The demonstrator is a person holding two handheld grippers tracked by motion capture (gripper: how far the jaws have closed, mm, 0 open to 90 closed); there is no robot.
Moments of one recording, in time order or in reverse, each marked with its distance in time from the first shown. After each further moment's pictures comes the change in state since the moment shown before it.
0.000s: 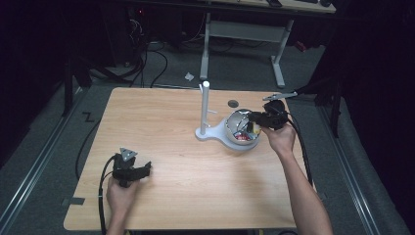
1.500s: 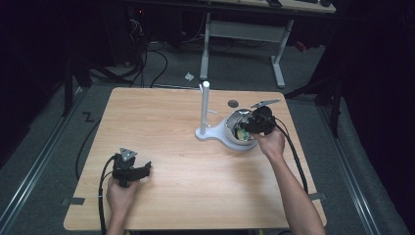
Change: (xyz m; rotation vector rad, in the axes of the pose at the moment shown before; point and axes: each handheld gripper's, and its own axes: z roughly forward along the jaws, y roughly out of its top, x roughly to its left) left arm 0.000 0.000 0.000 0.000 -0.001 -0.002; right arm 0.008 -0.015 0.043 0.083 -0.058 -0.029
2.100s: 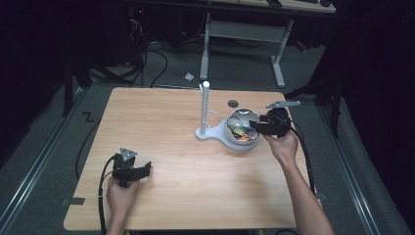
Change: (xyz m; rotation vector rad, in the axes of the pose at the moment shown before) left arm 0.000 0.000 0.000 0.000 0.000 0.001; right arm -0.008 -0.011 -0.051 -0.114 -0.018 0.016
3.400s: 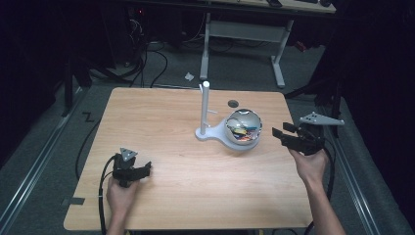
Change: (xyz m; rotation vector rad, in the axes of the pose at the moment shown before) left arm 0.000 0.000 0.000 0.002 0.002 0.003; right arm 0.003 -0.033 -0.099 -0.148 -0.020 0.033
